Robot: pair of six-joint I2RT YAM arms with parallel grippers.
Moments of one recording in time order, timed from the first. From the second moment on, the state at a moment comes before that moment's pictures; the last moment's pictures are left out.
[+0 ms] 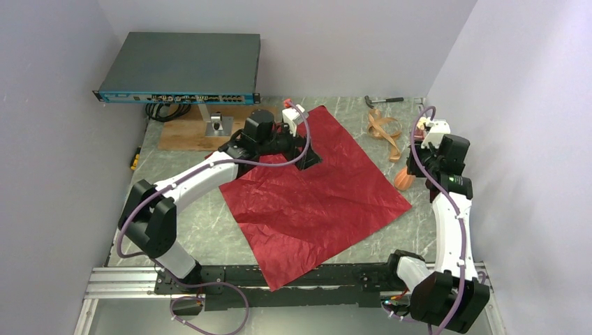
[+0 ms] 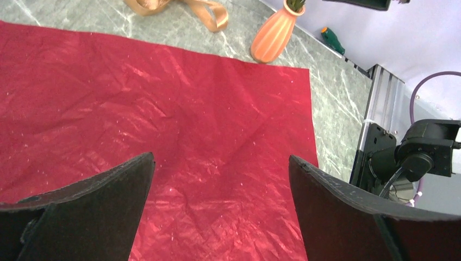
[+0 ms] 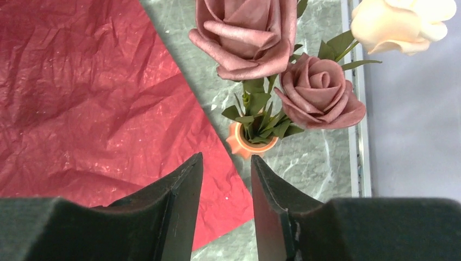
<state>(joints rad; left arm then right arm) -0.66 1.59 1.22 0.08 0.52 -0.17 -0.29 0.99 0.90 -0.50 -0.21 -0.16</state>
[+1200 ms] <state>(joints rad) -0.62 1.50 1.13 -0.10 0.46 -0.11 -0.29 1.22 1.18 -0.55 -0.35 -0.10</state>
